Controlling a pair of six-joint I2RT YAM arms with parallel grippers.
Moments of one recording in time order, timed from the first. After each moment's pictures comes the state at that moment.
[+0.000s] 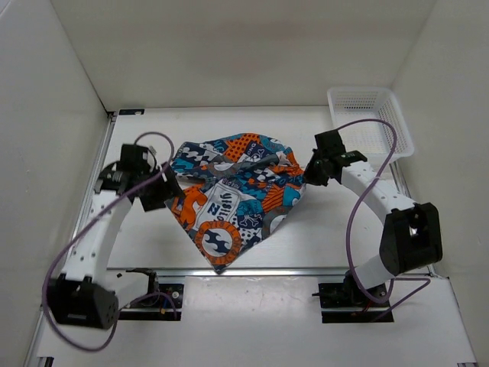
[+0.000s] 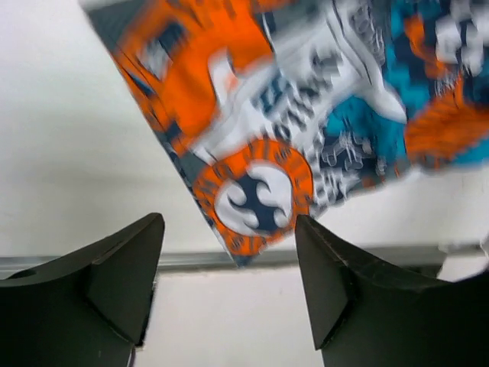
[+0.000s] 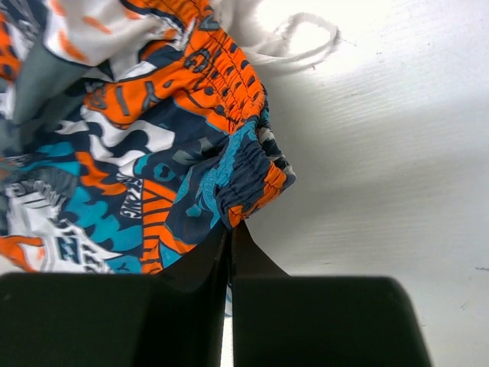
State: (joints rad) left arm -0.06 1.24 1.19 -1.02 0.18 -0.47; right arm 0.33 1.48 1.12 -0.59 0.01 0.70
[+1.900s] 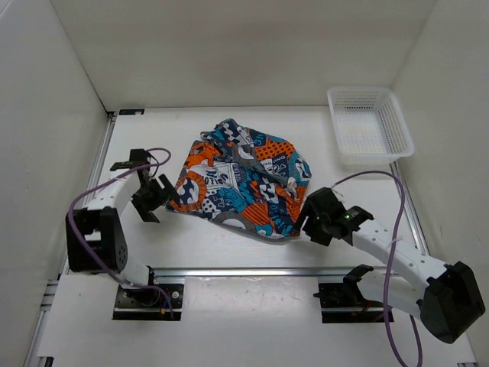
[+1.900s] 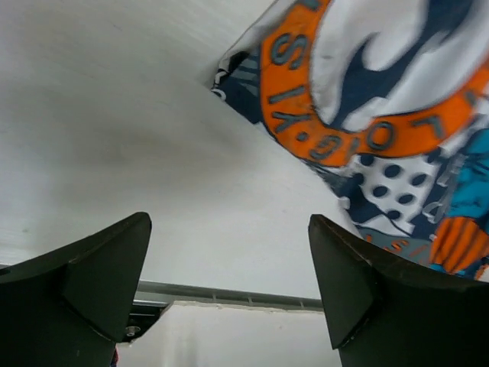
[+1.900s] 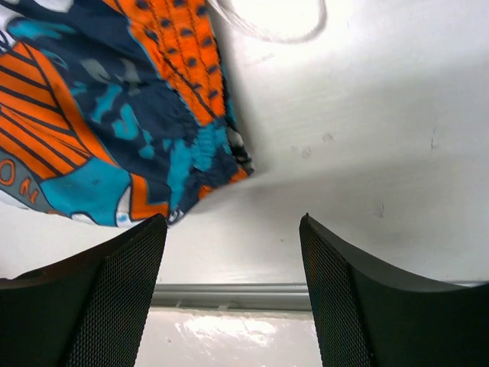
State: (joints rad) left arm 0.04 1.46 1.01 -0.90 0.11 -0.56; right arm 0.64 1.03 0.61 -0.66 0.10 1.00
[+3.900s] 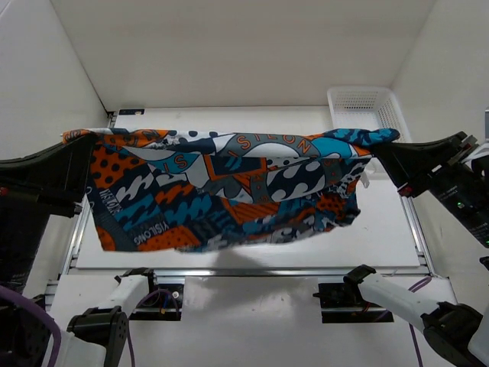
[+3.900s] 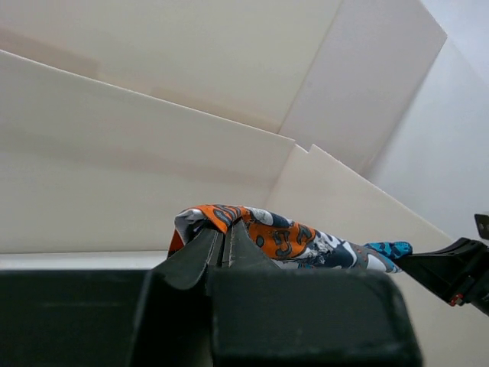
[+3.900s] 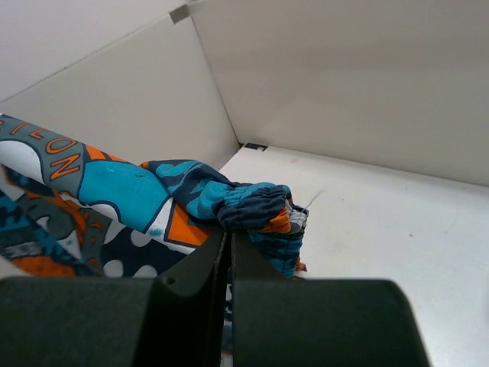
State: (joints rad) left arm 0.07 0.99 2.42 -0.95 0.36 -0.65; right arm 0.57 0.90 2.01 -0.95 -0.10 0.34
